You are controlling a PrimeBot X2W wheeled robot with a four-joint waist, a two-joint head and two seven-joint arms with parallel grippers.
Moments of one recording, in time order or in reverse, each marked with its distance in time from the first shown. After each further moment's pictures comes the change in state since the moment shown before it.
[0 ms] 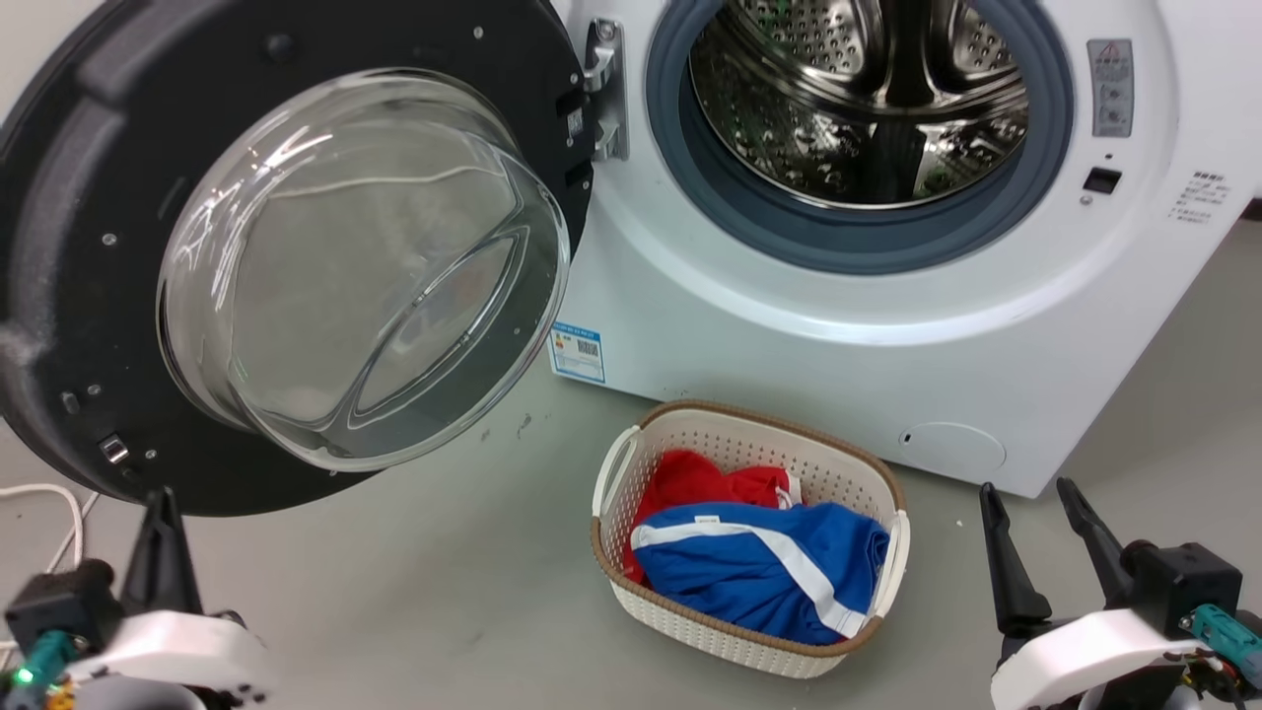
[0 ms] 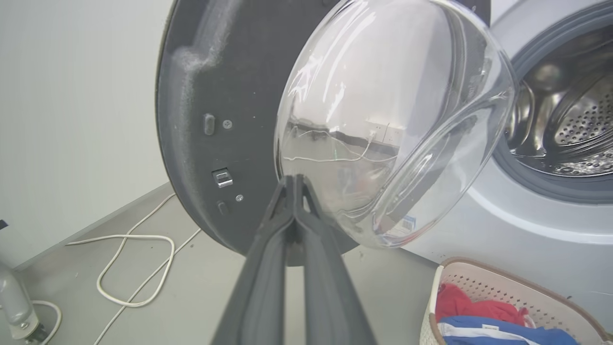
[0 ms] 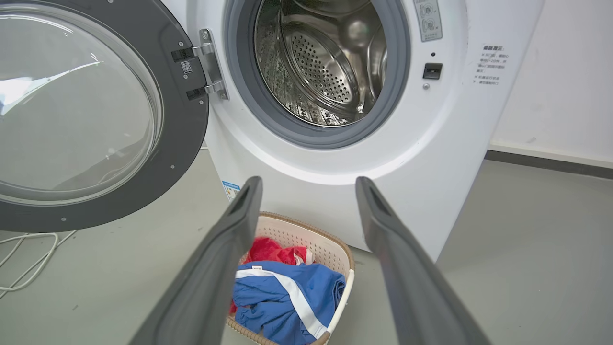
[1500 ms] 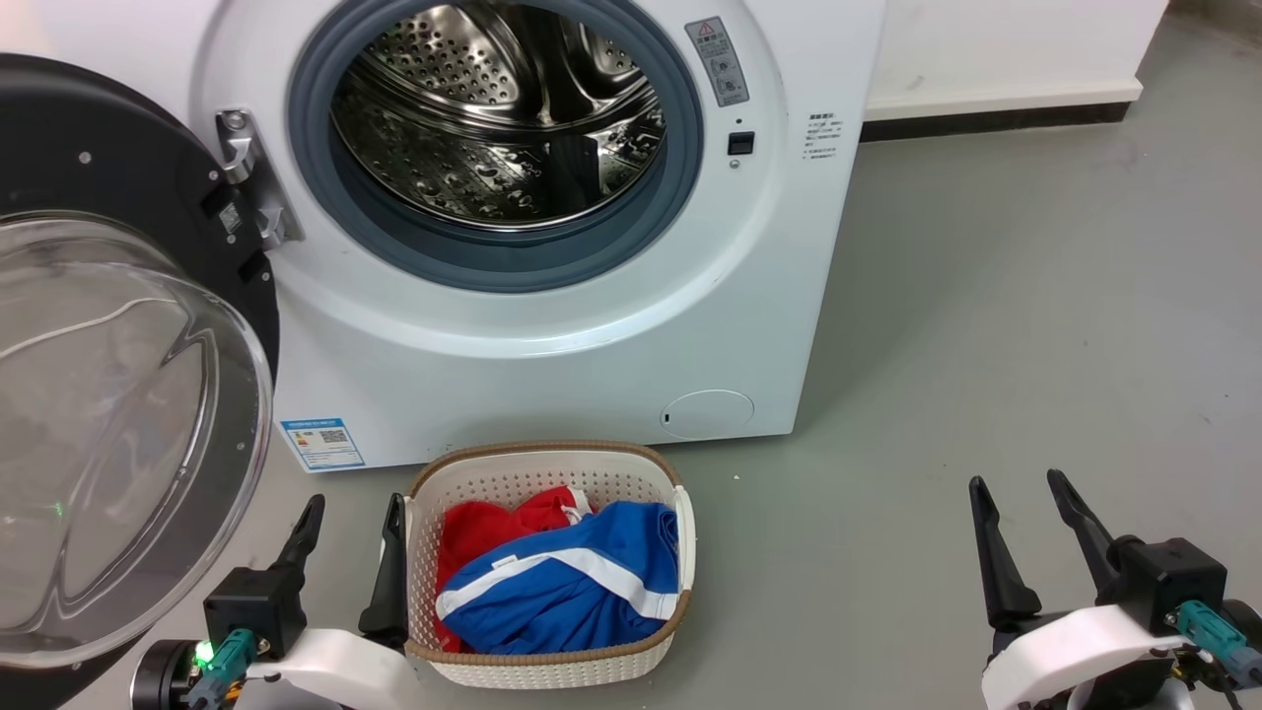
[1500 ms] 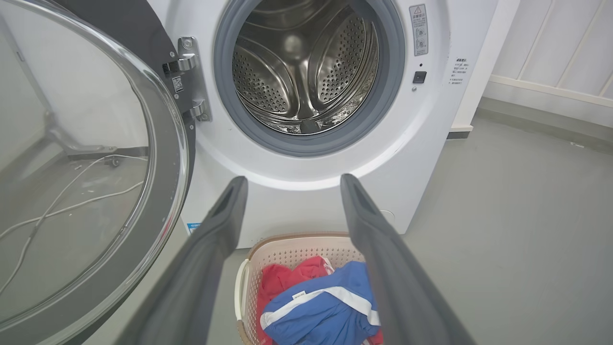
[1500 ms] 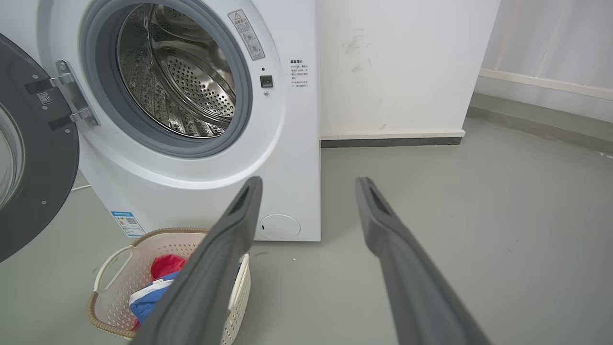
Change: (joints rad) left arm 0.024 -0.063 -0.226 -0.108 0.074 -0.010 0.062; right arm -0.010 0.000 0.018 0.010 -0.028 0.000 -0.021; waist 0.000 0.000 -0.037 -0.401
